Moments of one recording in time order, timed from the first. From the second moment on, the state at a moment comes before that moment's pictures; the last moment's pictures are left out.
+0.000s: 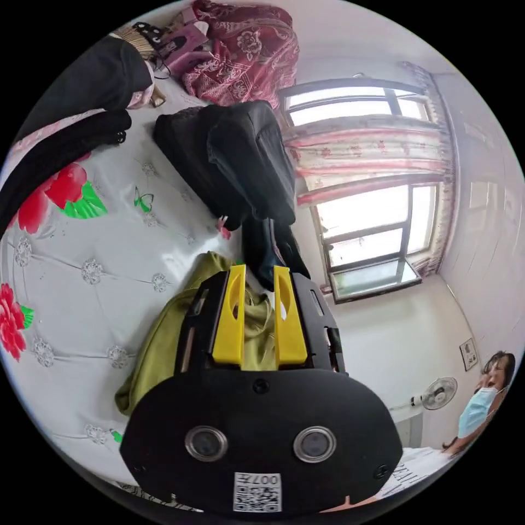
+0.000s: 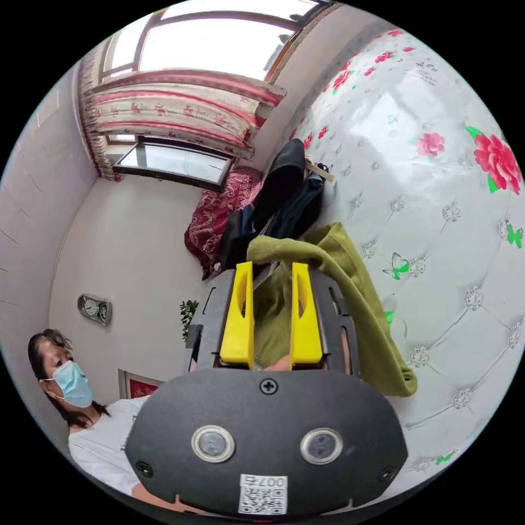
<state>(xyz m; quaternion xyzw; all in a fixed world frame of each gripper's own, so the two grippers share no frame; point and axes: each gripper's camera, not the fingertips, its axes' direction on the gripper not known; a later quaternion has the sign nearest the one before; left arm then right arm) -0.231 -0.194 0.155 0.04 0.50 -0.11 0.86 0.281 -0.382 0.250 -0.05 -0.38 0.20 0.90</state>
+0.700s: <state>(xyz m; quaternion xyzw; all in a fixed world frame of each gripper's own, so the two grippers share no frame) -0.061 -0.147 0.241 -0.15 0.19 0.21 0.95 0.221 -0.343 0.372 -0.26 -0.06 0.08 0.96</state>
